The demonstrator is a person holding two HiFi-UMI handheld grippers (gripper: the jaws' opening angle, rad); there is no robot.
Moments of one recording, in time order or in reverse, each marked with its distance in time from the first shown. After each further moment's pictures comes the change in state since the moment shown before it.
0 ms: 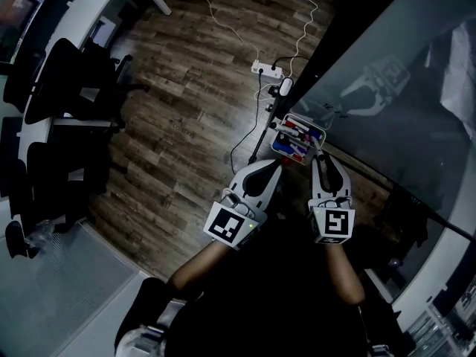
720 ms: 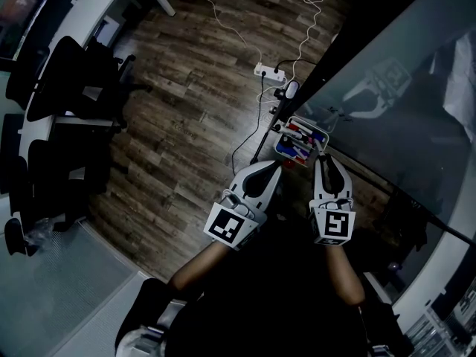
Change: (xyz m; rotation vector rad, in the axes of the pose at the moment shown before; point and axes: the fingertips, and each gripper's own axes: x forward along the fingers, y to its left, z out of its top) left arm -0.004 0.004 0.007 -0.028 -0.039 0.010; right arm 0.002 0.000 0.007 -0.028 -0.023 -0.023
